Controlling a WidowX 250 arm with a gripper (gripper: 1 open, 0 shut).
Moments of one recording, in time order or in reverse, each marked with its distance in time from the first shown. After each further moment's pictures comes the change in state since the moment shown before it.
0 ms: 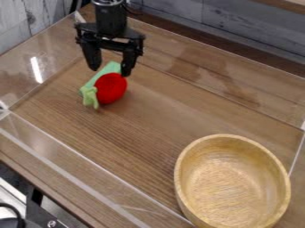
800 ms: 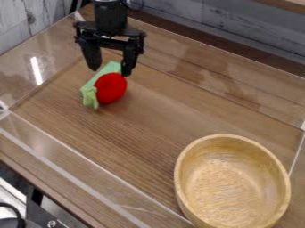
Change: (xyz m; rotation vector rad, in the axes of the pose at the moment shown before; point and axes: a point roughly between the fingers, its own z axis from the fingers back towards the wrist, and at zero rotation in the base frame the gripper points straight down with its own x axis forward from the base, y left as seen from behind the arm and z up) arm -0.011 -0.005 0.012 -0.024 0.024 -0.008
